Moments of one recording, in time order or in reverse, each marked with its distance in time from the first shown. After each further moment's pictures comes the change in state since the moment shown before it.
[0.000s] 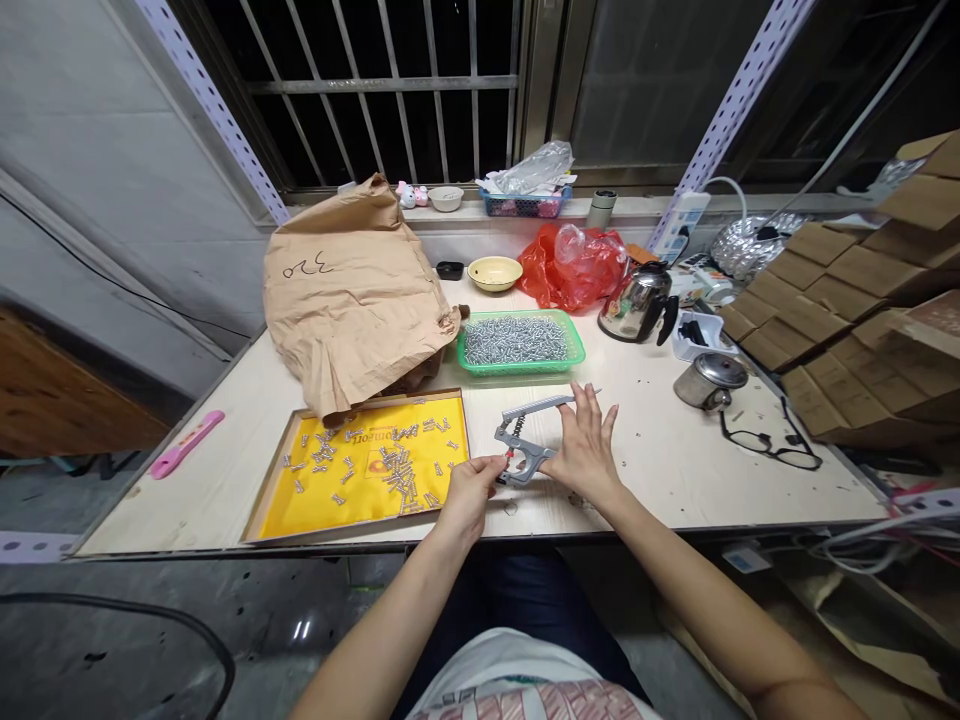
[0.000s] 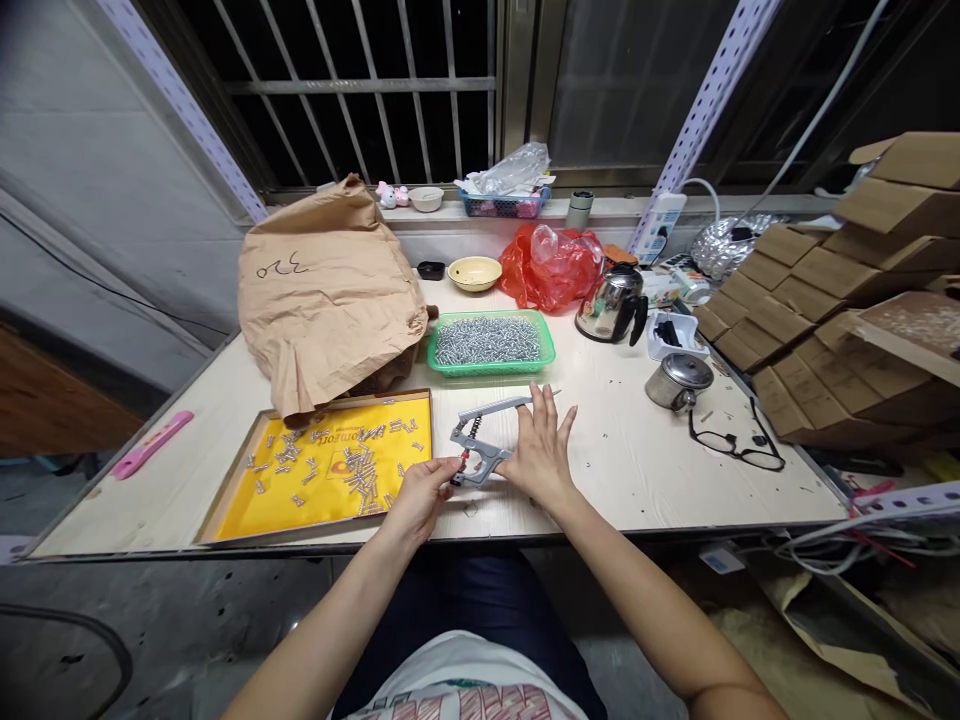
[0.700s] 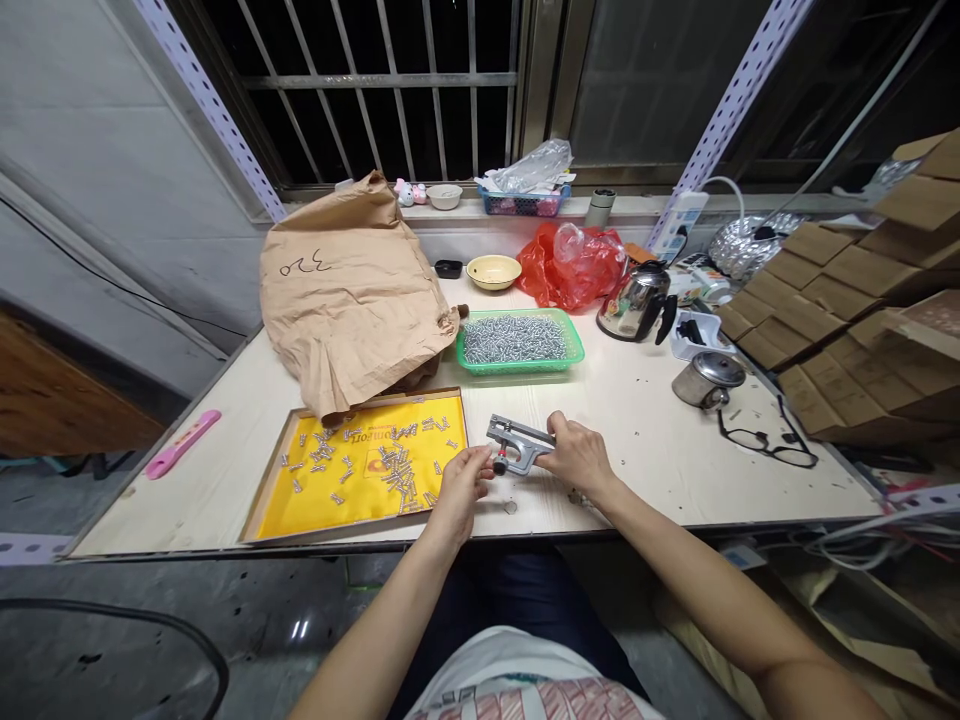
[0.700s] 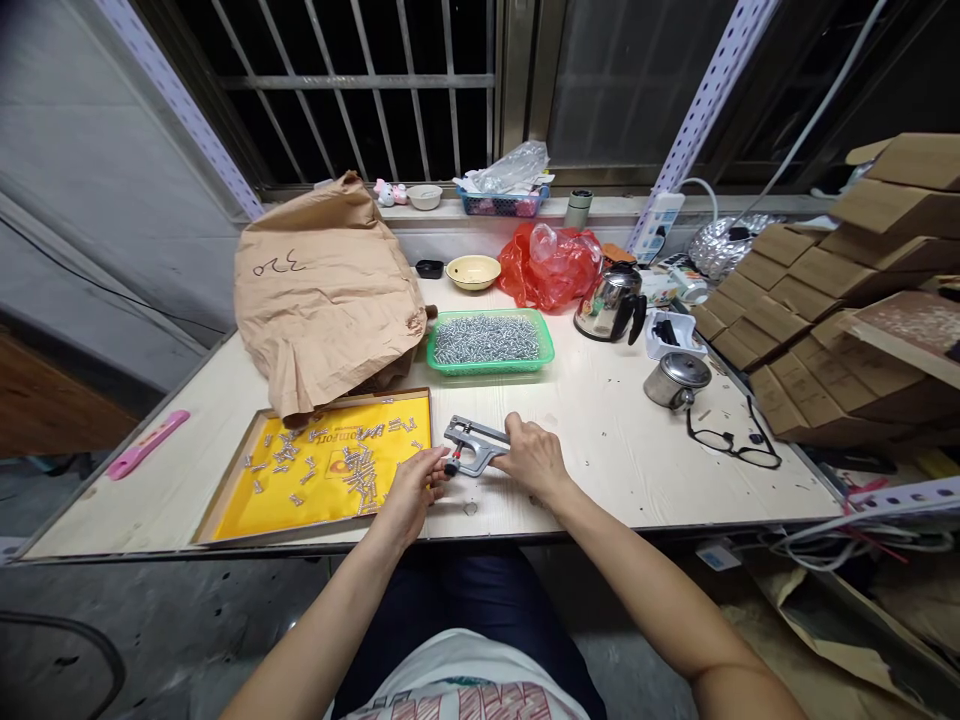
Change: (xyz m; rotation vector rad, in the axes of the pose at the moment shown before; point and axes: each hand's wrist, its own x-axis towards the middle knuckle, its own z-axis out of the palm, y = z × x) left_hand -0.008 0.013 -0.006 0.003 0.012 0.004; right_hand 0.002 0.003 0.007 -0.076 -0.110 -0.052
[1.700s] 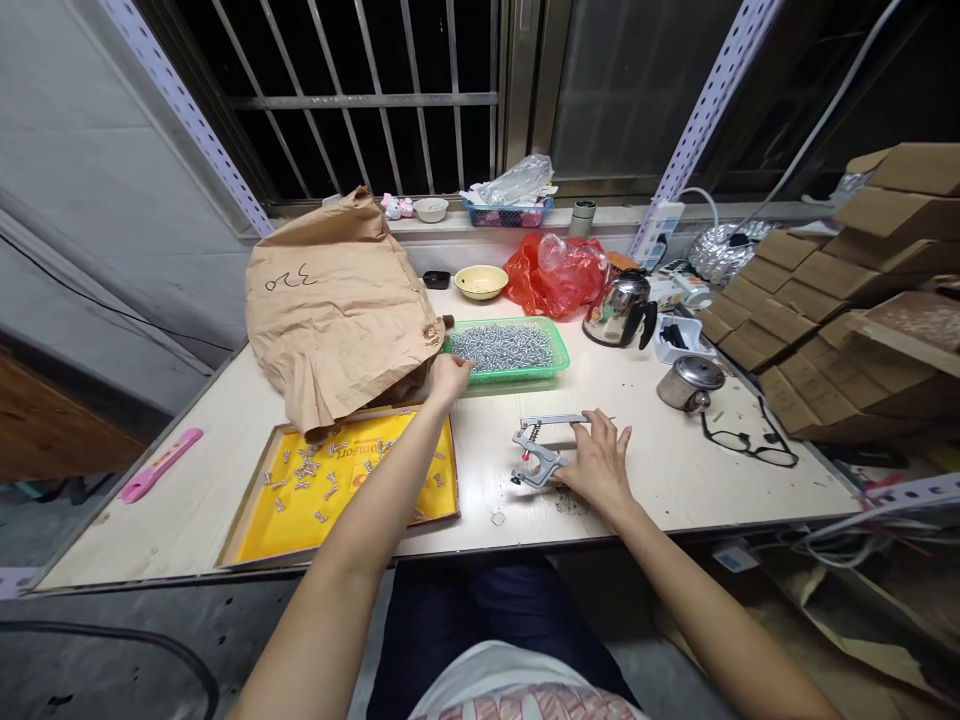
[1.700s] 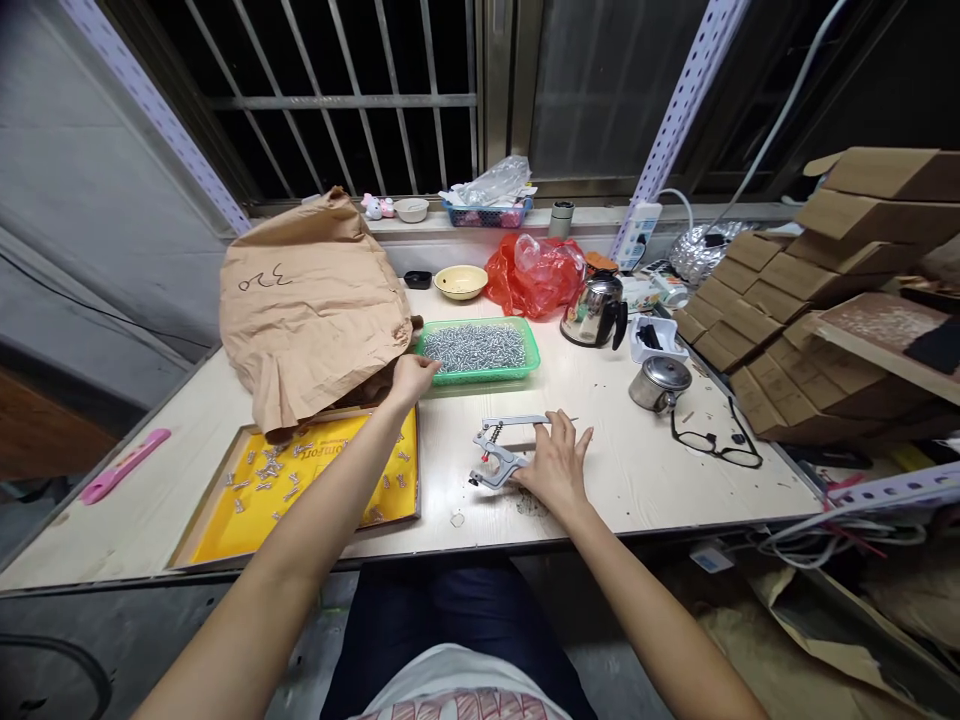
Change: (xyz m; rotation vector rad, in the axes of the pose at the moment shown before) left_hand 0.150 0.096 0.043 0.997 0.223 0.540; right_hand -0.021 0.039 0.005 0.047 0.054 0.200
